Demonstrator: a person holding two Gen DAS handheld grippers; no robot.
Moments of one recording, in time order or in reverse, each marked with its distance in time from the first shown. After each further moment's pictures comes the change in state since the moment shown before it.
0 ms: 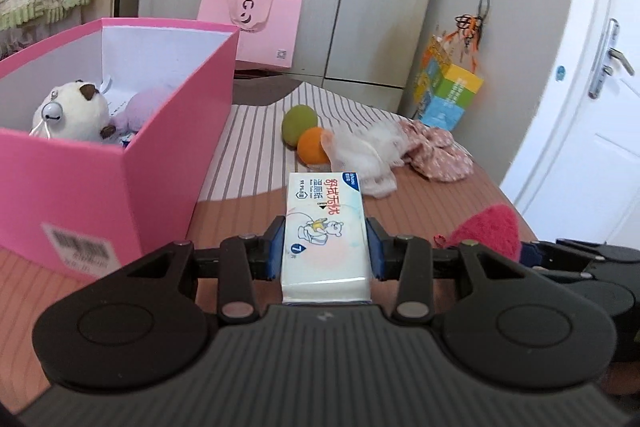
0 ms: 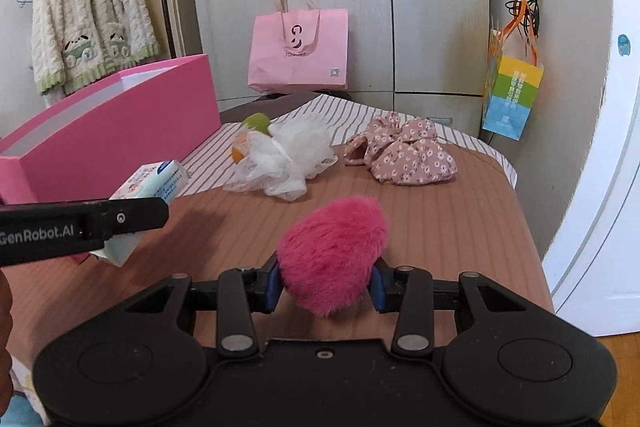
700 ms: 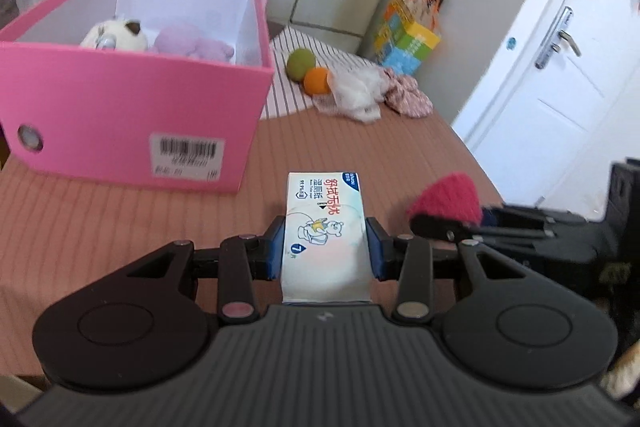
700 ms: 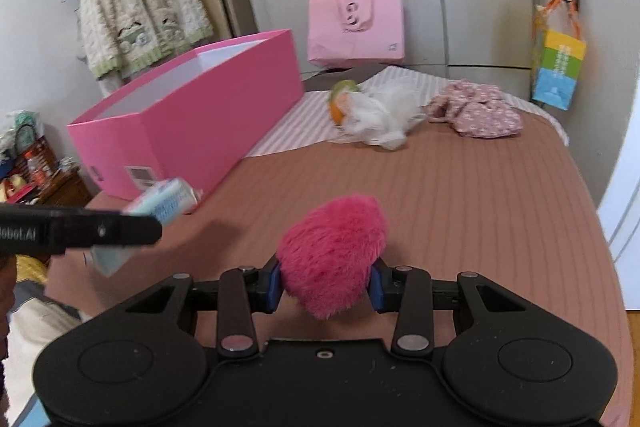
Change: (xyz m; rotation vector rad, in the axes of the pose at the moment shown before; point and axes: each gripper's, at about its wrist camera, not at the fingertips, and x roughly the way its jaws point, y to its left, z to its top) left arm -0.077 0.075 -0.013 -0.045 0.205 -0.203; right arm -0.044 0.051 -0.021 0.012 0.080 0.173
